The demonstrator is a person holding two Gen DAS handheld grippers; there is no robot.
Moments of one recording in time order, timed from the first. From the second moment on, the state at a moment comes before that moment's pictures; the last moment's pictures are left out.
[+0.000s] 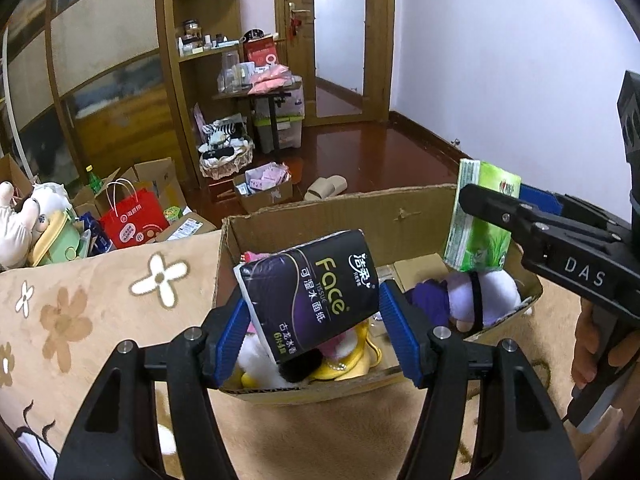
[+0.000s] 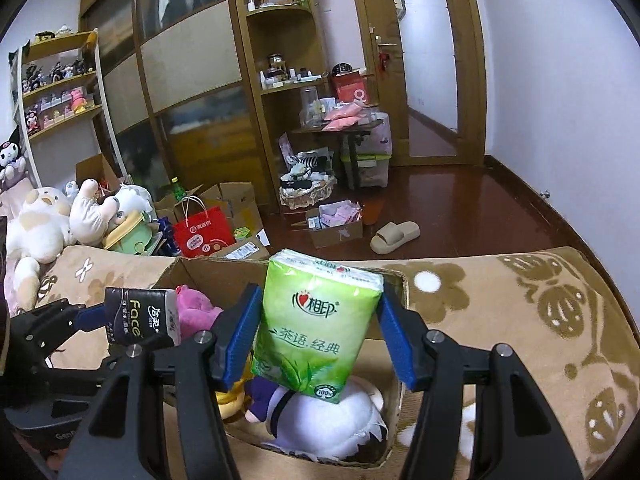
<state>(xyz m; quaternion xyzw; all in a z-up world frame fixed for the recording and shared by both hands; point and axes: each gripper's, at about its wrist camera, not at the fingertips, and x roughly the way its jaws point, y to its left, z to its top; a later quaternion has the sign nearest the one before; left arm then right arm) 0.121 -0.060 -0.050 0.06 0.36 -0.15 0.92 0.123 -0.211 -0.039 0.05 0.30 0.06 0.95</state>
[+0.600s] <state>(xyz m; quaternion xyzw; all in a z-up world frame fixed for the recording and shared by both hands) 0.120 -0.050 -0.044 0.06 0.36 -0.11 0.92 0.118 -0.224 -0.042 0.07 0.31 0.05 0.95</state>
